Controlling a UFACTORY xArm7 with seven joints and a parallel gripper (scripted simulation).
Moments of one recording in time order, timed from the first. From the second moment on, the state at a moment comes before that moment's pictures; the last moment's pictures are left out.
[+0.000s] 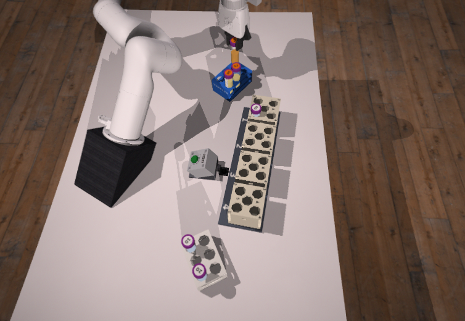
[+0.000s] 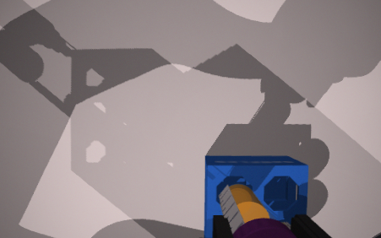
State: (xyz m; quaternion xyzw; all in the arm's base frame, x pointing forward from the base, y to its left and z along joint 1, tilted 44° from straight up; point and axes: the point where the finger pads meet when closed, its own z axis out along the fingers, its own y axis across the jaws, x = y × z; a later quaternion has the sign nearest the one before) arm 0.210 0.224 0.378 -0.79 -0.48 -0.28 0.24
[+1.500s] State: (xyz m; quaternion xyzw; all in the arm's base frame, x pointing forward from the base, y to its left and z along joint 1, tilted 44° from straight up) arm 0.218 0.248 0.351 -0.79 -0.48 -0.28 0.24
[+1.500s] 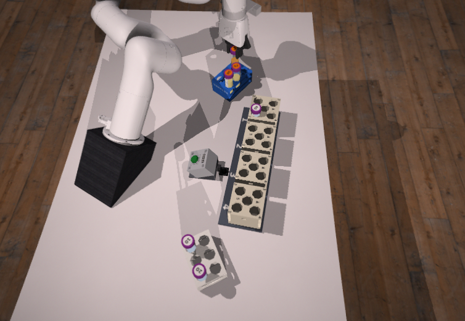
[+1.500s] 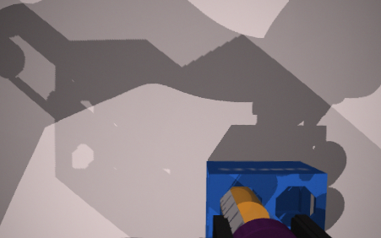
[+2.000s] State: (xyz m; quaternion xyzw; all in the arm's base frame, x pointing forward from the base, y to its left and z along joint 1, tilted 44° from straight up) arm 0.221 0.257 0.341 -0.79 -0.48 -0.28 0.24
